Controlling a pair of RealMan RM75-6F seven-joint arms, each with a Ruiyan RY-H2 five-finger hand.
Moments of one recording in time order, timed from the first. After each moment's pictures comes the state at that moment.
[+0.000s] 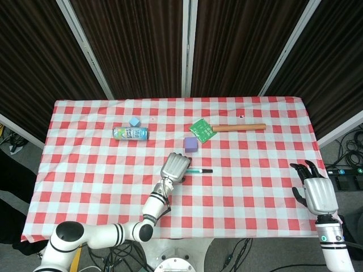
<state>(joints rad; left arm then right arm) -1.02 -2.12 -0.35 -1.09 0.84 0.96 0.79 0.16 -1.27 0.09 -1.48 -1.48 1.41 -0.12</state>
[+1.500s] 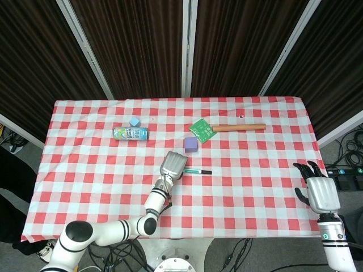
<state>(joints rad) -1.08 -2.16 -0.36 -0.94 0.73 0.88 0.81 0.17 -1.28 0.09 -1.42 -1.45 1.39 -0.08</state>
